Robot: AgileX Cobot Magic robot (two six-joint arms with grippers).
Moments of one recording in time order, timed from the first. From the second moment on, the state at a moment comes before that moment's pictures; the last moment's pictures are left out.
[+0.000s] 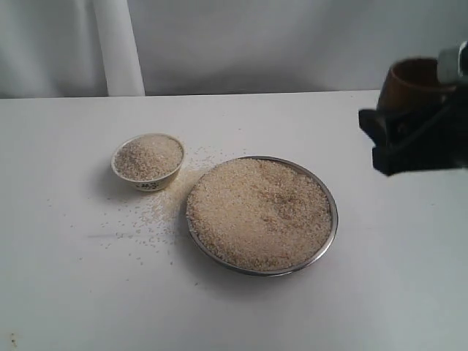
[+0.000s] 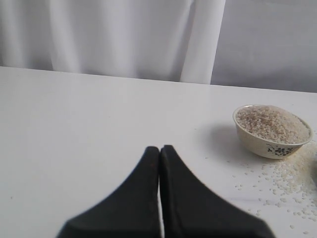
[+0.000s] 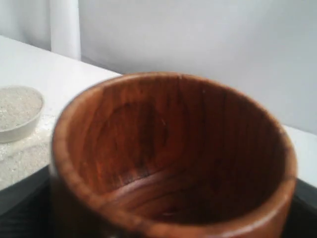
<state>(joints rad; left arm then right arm) 0.03 0.00 0.00 0.20 0.29 -0.27 0.34 1.09 -0.55 0.06 -0.11 -0.18</state>
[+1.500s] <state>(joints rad) 0.03 0.00 0.00 0.20 0.29 -0.27 0.19 2.00 -0.41 0.02 -1.01 -0.15</state>
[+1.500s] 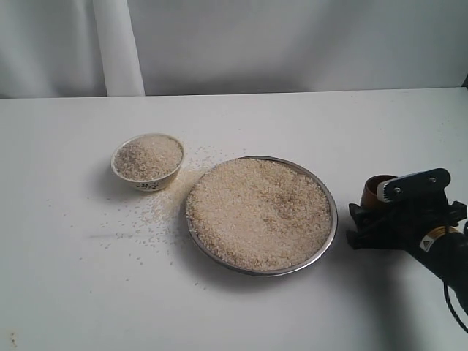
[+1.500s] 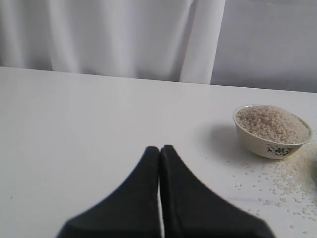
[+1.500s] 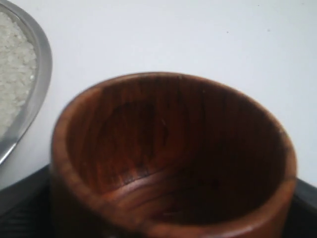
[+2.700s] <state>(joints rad) 0.03 0.00 0.00 0.20 0.29 -0.27 0.19 1.72 -0.32 0.00 -1.02 -0.12</state>
